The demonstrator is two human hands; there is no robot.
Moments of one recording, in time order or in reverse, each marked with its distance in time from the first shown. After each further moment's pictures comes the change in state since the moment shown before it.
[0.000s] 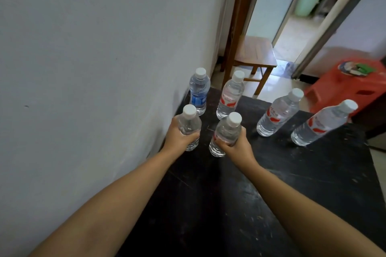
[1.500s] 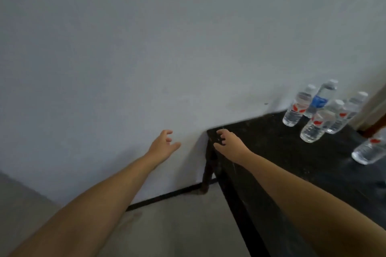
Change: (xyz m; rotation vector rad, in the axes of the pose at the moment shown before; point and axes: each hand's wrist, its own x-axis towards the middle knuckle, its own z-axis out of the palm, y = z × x) left_hand -0.588 -0.072 -0.054 0.045 0.752 -0.456; right_hand -0.388 -0.018 0.027 -0.681 -0.968 -0.650
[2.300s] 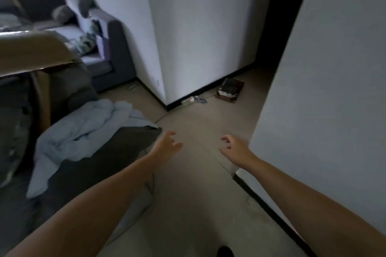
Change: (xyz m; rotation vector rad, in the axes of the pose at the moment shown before) left_hand -0.446 -0.322 -0.265 -0.311 0.933 -0.676; right_hand -0.197 -0.379 0.404 -0.287 -0.751 -0.871
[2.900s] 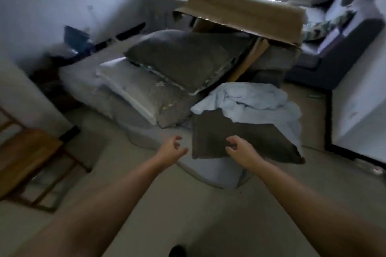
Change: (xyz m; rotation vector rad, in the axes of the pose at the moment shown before) left_hand -0.183 -0.164 -0.078 -0.398 0.816 -0.691; right_hand 0.049 -0.217 0.206 -0.334 -0.772 -0.748
